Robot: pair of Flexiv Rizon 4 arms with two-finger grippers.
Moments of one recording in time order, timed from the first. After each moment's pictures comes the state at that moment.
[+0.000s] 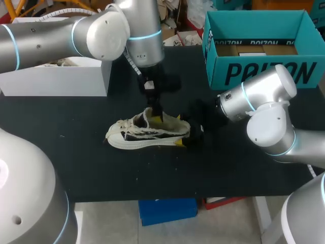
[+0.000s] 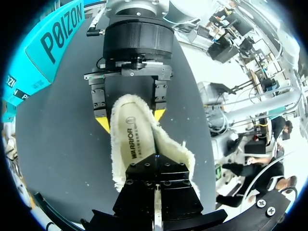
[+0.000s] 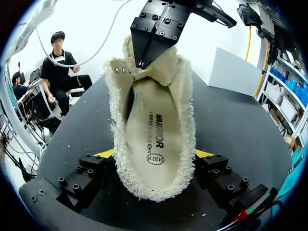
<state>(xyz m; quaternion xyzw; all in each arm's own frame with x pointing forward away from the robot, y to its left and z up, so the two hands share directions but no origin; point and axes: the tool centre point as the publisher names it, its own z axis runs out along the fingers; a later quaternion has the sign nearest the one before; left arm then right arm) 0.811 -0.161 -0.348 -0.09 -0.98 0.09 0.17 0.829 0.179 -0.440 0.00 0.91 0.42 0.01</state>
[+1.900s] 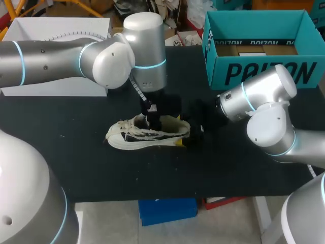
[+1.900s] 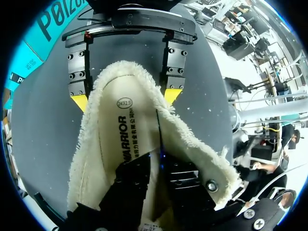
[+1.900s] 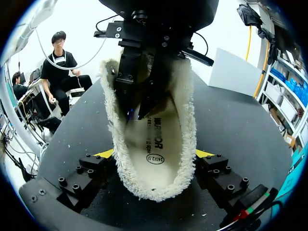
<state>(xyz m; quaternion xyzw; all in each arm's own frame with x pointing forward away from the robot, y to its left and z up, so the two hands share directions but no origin) 0.800 -0.157 -0.414 -0.05 -0.99 0.05 0.13 0.829 0.179 -0.441 0.00 0.91 0.42 0.01</state>
